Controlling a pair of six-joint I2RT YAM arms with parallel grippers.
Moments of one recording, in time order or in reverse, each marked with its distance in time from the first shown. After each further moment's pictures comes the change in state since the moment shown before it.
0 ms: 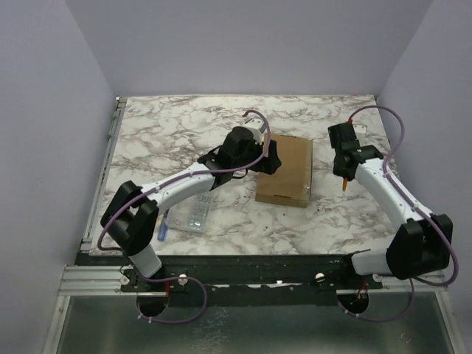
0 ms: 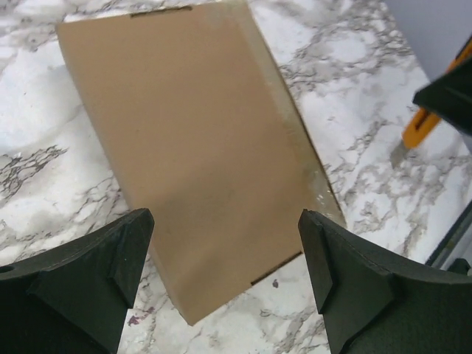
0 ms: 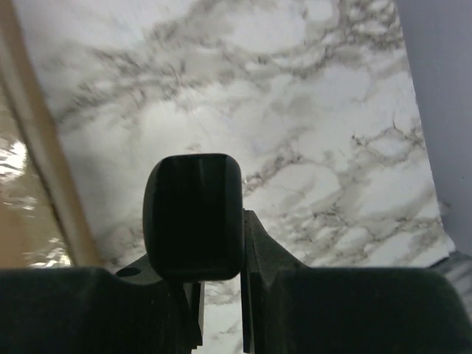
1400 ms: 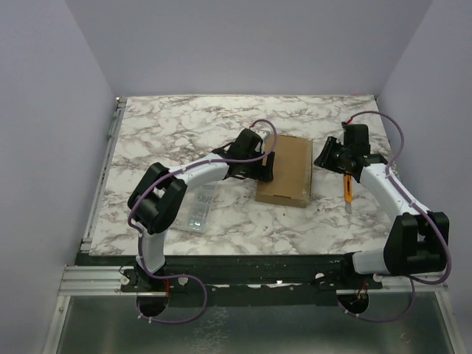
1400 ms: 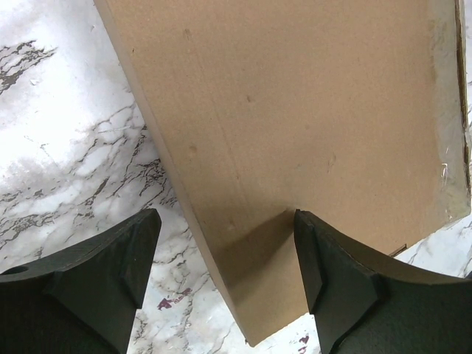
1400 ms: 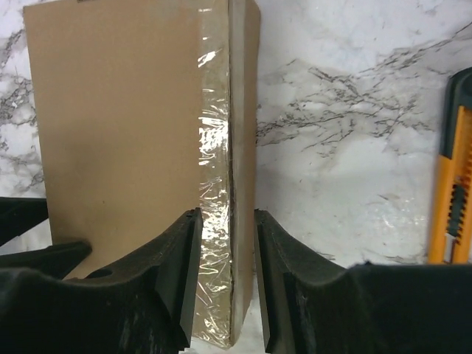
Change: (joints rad) left arm 0.071 0.306 0.184 -0.280 0.079 0.023; right arm -0.156 0.057 -0.128 0.351 -0.662 0.020
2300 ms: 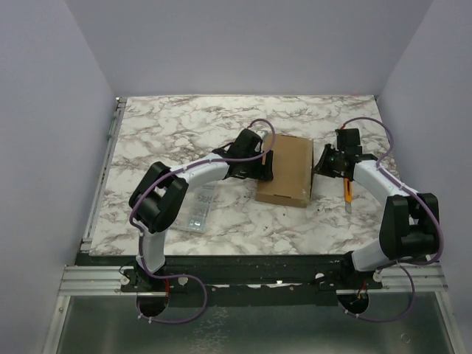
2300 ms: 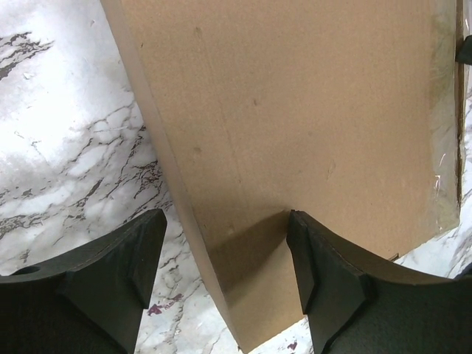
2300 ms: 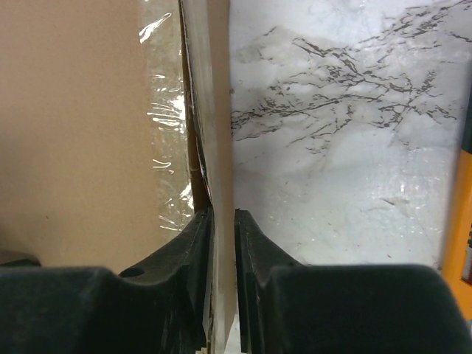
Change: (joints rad) left arm 0.012 0.015 0.000 0.014 0.001 -0.052; right arm 0.000 0.140 -0.035 0.056 -0.005 0.008
